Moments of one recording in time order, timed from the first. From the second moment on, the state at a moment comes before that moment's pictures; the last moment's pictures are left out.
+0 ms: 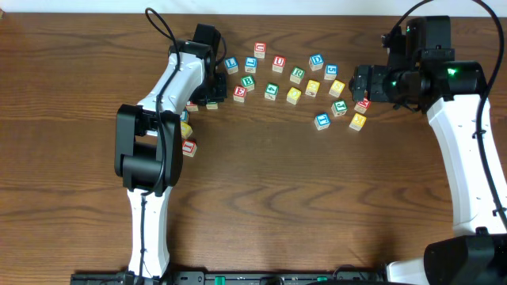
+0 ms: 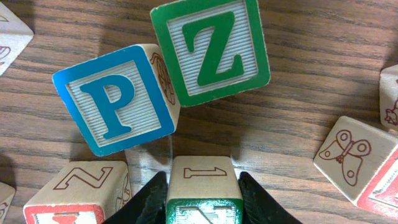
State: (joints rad) left arm -0.21 2.33 1.89 -0.97 0.02 -0.30; right arm 0.06 1.62 1.61 -1.04 -0.11 0.13
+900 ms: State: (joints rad) left arm -0.25 2.05 1.89 -1.27 0.02 -0.31; right arm 0.06 1.62 1.61 -1.04 -0.11 0.13
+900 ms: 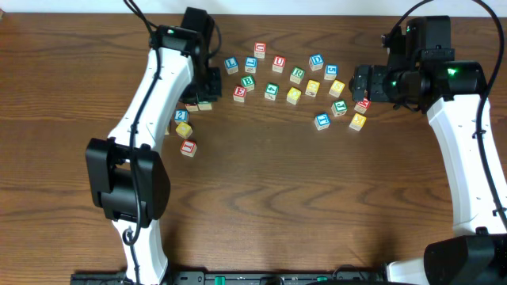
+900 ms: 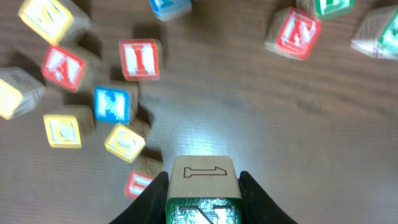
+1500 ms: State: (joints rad) left arm -0.36 2.05 1.55 -0.98 0.02 -0.41; right arm 0.06 1.62 1.61 -1.04 -0.11 0.13
